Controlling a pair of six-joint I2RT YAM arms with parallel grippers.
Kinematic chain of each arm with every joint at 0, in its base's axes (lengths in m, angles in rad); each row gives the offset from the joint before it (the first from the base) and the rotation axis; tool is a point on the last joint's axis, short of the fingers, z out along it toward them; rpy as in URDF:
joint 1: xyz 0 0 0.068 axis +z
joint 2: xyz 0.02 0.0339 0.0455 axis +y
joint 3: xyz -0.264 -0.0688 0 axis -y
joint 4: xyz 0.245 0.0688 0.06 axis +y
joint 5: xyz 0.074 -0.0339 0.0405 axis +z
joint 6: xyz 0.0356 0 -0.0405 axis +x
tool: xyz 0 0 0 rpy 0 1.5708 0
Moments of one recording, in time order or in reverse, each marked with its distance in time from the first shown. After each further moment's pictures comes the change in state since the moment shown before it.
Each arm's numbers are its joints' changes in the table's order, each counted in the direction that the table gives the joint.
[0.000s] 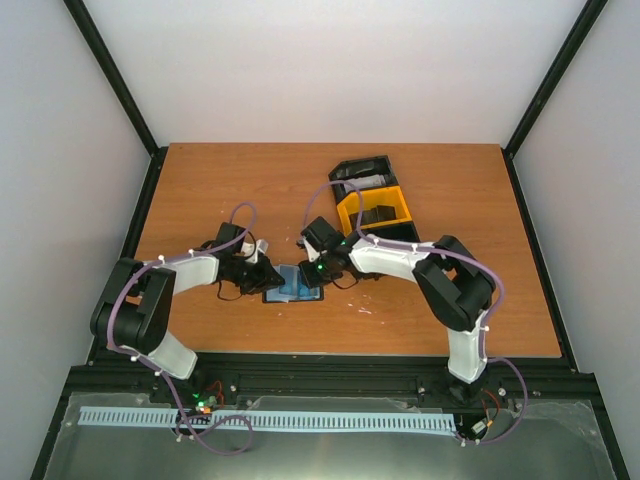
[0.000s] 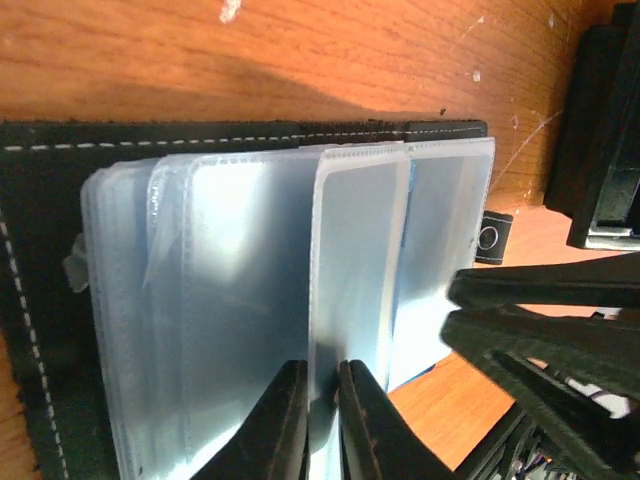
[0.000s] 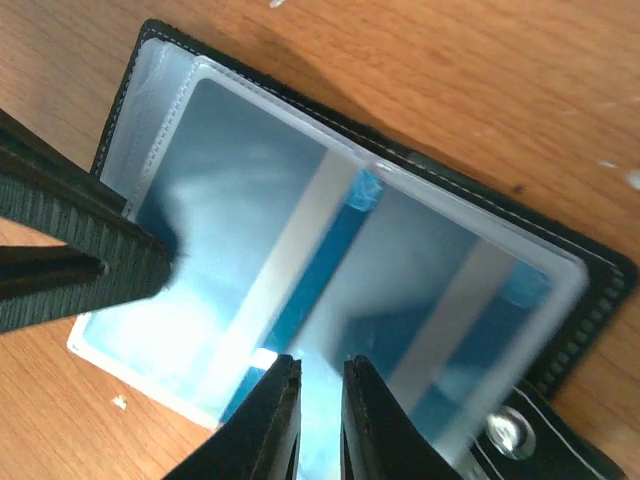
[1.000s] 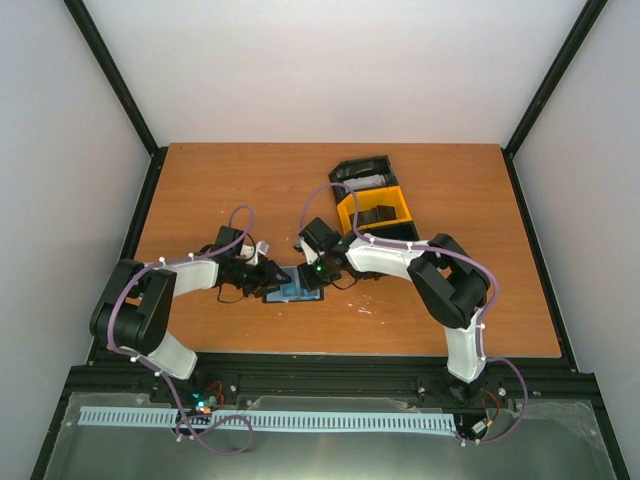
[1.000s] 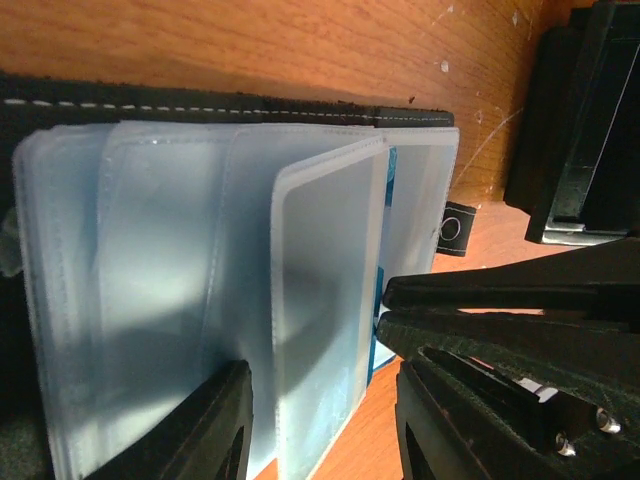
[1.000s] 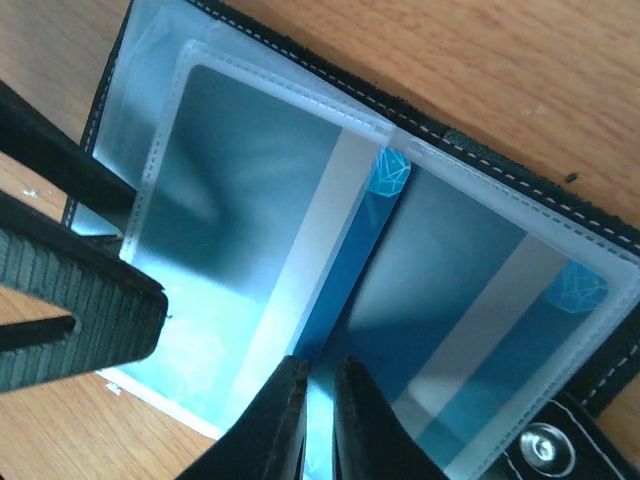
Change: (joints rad) left arm -0.005 -0.006 -0.043 -0.081 -0.061 -0.077; right arm 0.001 0.009 0.005 0.032 0.014 -0.045
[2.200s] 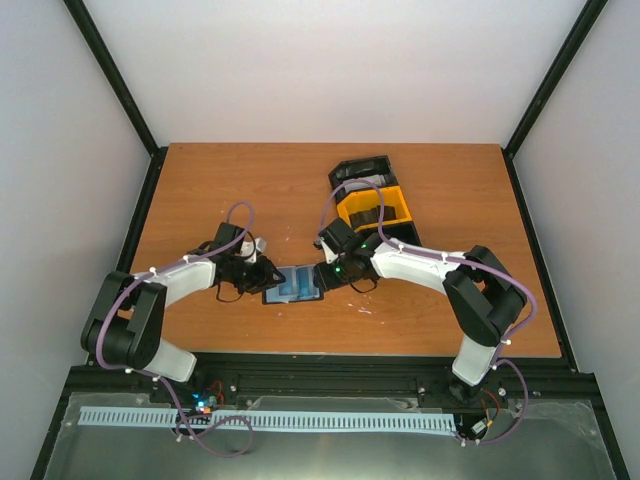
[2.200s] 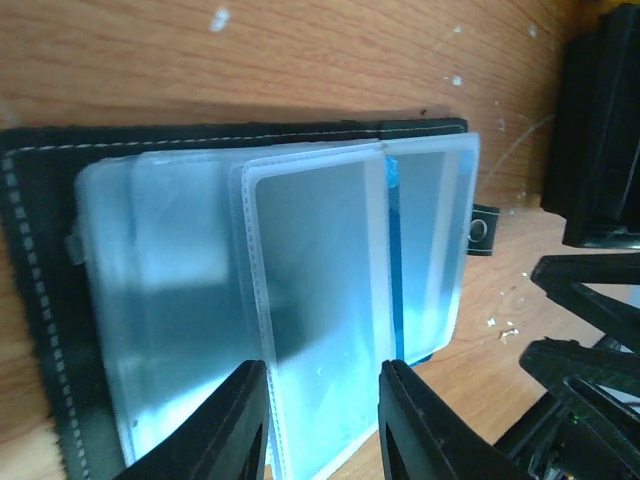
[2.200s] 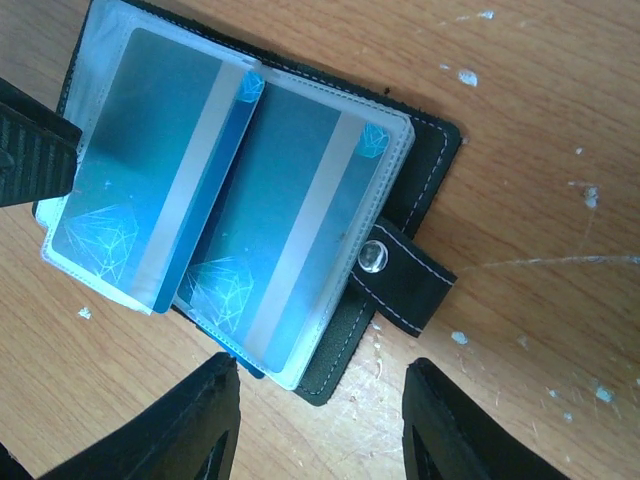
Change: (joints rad) left arm -0.025 -0.093 0.033 0.138 0.156 0.064; right arm -0.039 -0.212 -0.162 0.010 -0.089 0.014
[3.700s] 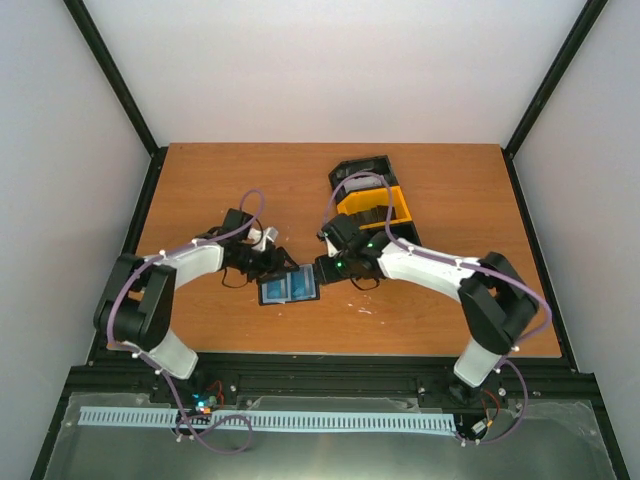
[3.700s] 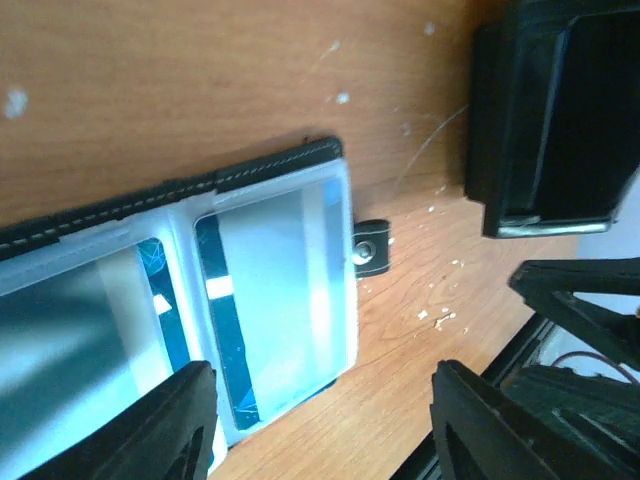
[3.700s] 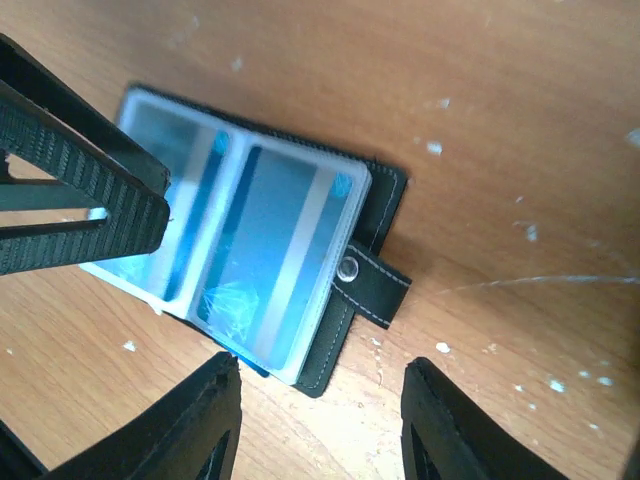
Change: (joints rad) left arm -0.011 0.151 0.146 0.032 -0.162 0.068; right arm 0.003 -0.038 0.007 -0.003 -0.040 0.056
